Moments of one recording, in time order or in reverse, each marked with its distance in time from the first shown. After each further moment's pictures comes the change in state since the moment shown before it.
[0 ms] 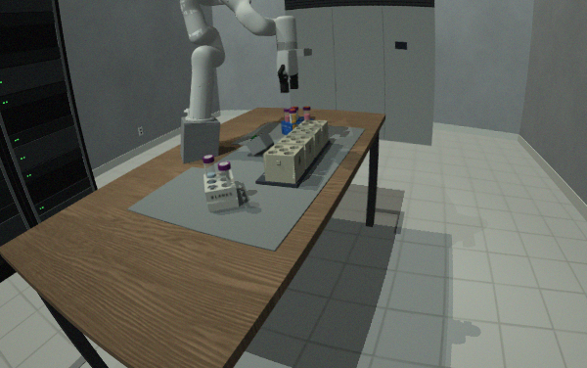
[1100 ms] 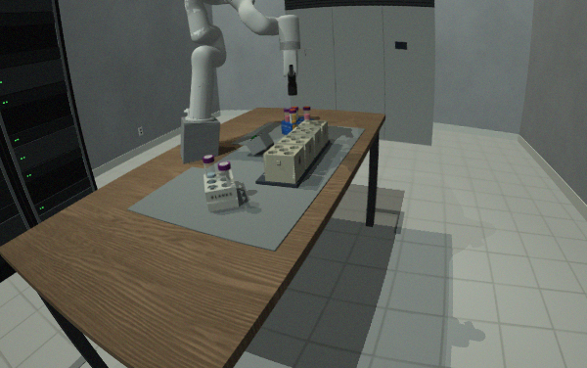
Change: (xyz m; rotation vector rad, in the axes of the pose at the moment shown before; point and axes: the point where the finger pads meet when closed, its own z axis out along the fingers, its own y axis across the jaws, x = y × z) arm 0.021 0.024 0.000 0.000 -0.003 -0.381
